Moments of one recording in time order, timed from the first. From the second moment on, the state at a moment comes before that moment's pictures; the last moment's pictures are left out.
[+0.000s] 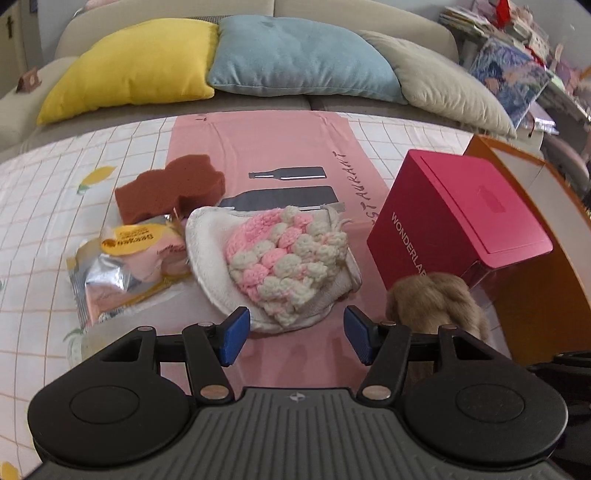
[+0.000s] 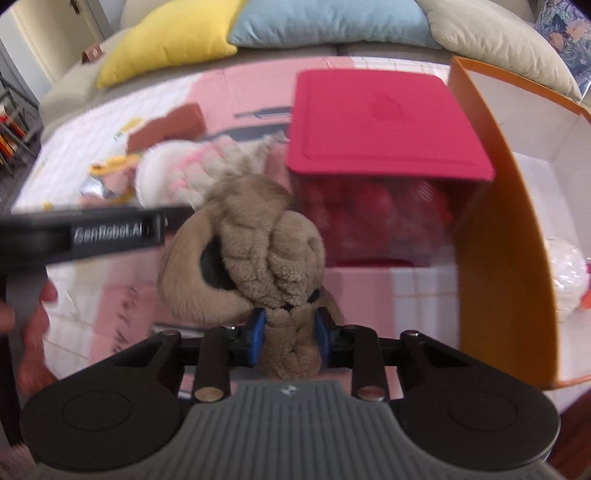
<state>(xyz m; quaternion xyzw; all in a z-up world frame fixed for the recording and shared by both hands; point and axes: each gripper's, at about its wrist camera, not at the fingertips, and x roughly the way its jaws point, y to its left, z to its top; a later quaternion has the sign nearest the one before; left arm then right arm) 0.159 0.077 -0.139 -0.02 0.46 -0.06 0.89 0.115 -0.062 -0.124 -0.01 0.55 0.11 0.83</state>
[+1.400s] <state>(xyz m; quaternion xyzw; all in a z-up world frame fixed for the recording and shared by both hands) 0.194 0.020 -0.184 0.27 0.43 -0.09 0.85 0.132 -0.083 -0.157 -0.04 0.62 0.11 0.77</state>
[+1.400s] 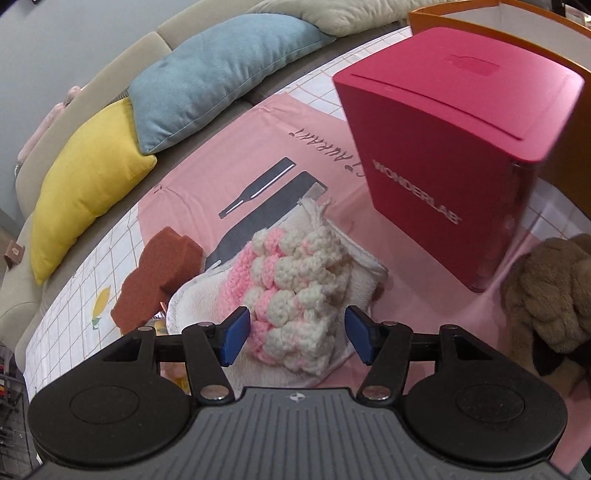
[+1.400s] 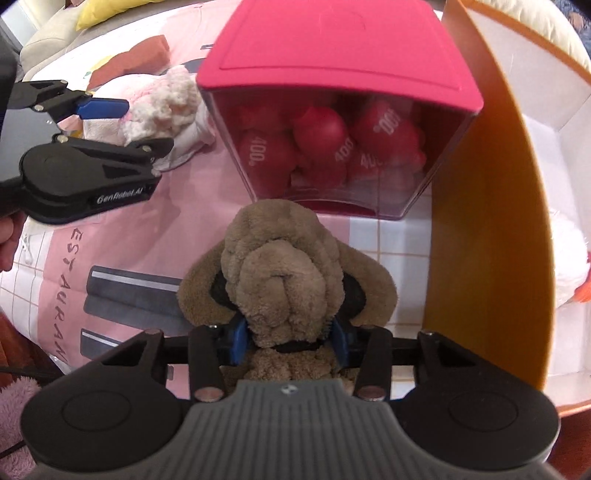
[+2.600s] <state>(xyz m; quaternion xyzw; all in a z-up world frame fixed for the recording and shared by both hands) 0.080 0.015 -0.054 0.13 0.34 -0.07 0.93 0.085 -0.121 -0.063 0.03 0.50 0.18 0.85</state>
